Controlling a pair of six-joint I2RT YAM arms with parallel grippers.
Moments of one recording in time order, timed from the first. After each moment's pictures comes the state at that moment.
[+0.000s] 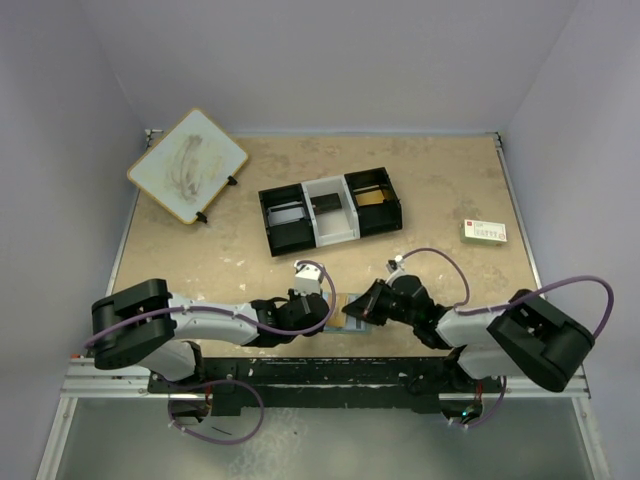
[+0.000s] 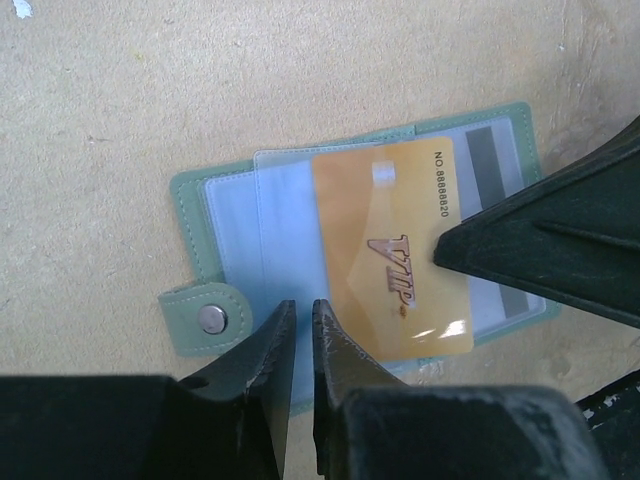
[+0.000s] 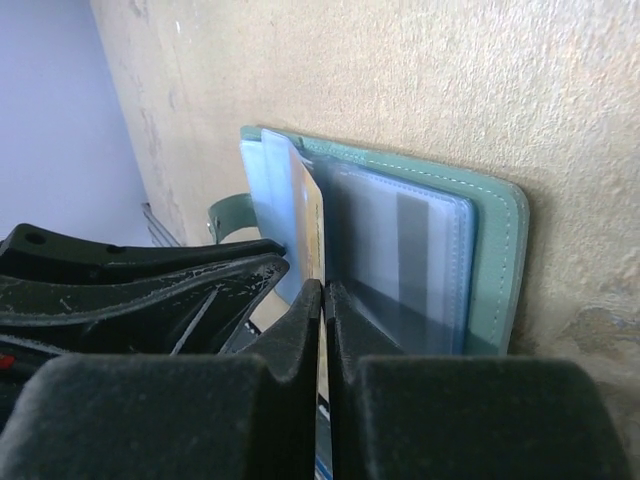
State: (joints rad) left arm -1.24 1.46 0.57 0.03 -0.51 -0.88; right arm 0.76 1.33 0.12 0.66 -0.17 1.24
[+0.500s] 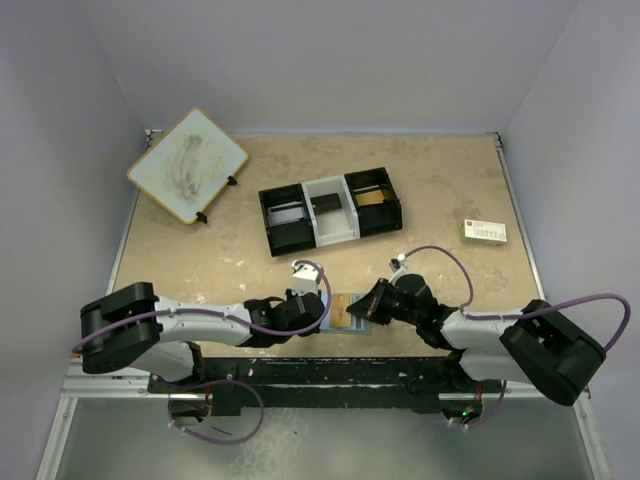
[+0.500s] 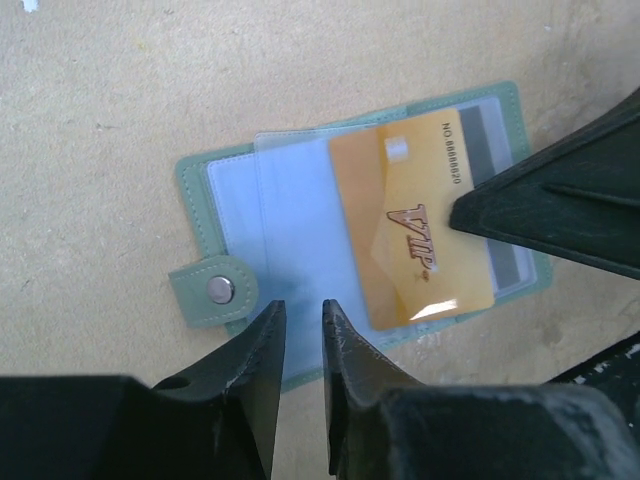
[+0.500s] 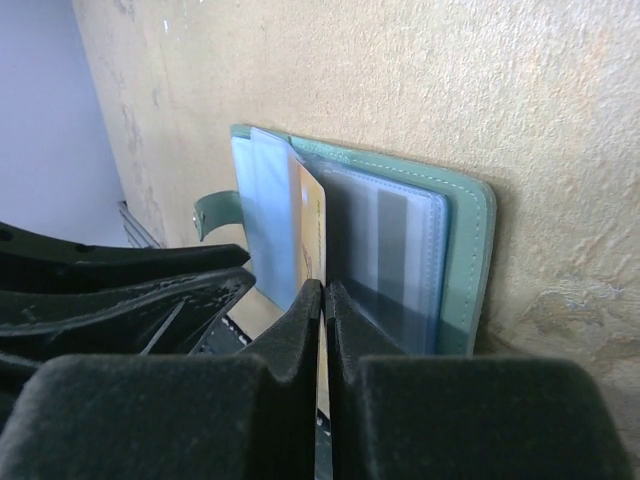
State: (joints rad) left arm -1.24 1.40 0.56 -0.02 -0.49 -0.86; right arm 0.73 1.22 0.12 0.54 -0.18 1.15
